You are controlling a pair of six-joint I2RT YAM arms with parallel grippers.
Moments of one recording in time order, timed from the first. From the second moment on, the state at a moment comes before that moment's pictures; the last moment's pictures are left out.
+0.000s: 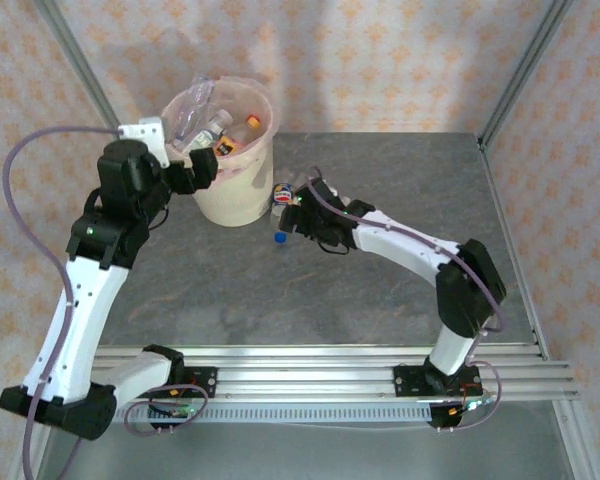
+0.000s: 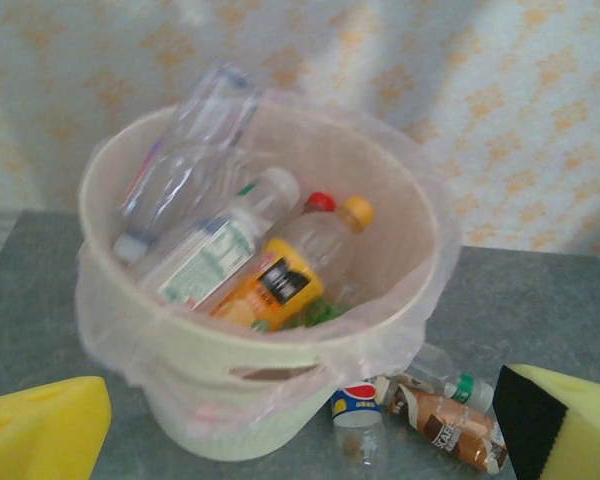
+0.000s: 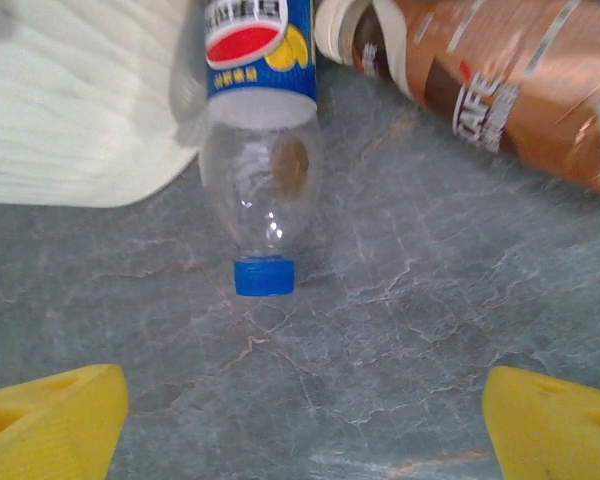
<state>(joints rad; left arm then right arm) -0.19 1.05 1.39 -0.67 -0.12 -0.29 0.76 1.75 1.36 -0.54 0.08 0.88</state>
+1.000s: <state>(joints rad) -0.19 0.96 1.30 -0.58 -0.25 -0.39 0.79 2.13 1.55 -0.46 0.06 0.89</state>
